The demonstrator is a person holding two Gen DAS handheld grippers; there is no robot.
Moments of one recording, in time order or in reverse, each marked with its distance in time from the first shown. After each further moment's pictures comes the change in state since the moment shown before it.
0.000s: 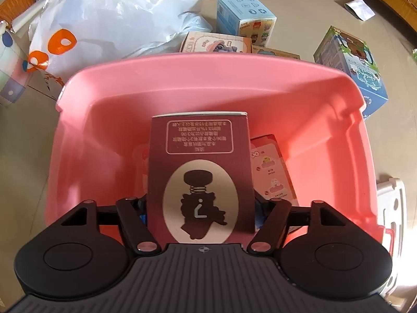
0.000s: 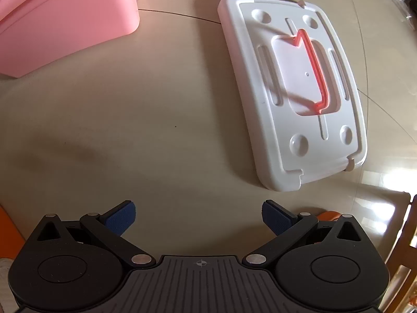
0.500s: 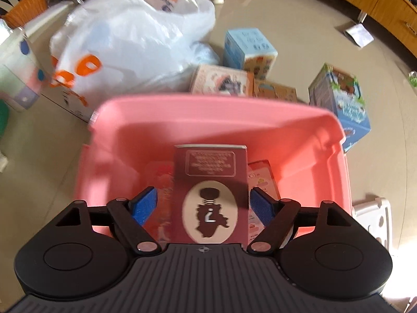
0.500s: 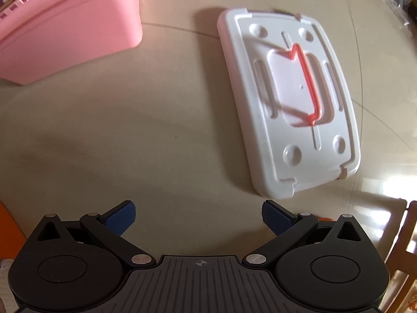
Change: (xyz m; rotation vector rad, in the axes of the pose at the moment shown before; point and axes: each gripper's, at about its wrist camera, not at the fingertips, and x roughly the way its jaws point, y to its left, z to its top) left arm -0.051 0.011 0.008 -0.040 -0.097 0.005; right arm -0.017 -0.003 0.000 -0.005 -0.053 0.004
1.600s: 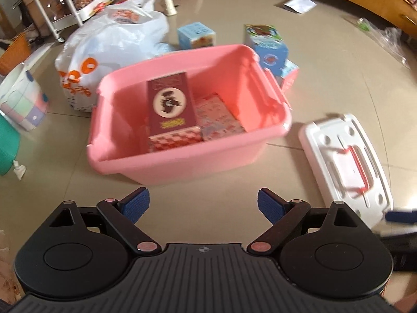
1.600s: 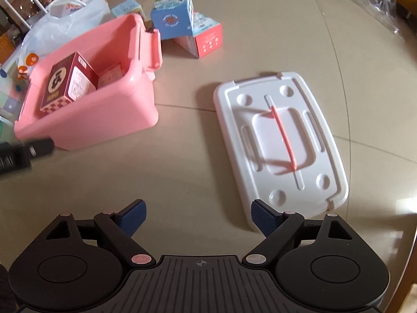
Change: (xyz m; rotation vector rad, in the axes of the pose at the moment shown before) left arm -0.091 -0.040 -0.138 0.256 -0.068 -0.015; right arm -0.082 -0.056 0.000 0.054 -0.246 0.183
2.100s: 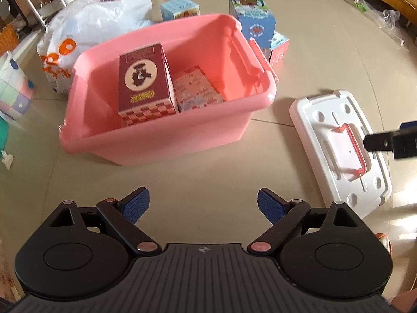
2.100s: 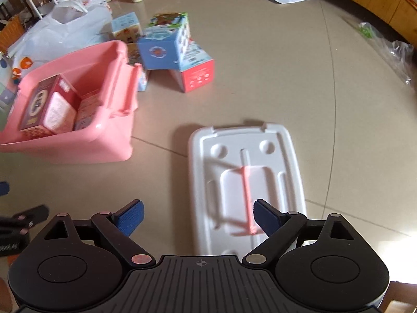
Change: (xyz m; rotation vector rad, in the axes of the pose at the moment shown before) left arm 0.027 -0.021 -0.007 0.005 0.100 -0.021; right arm 0.005 -0.046 0.076 -0.151 -0.029 -0.037
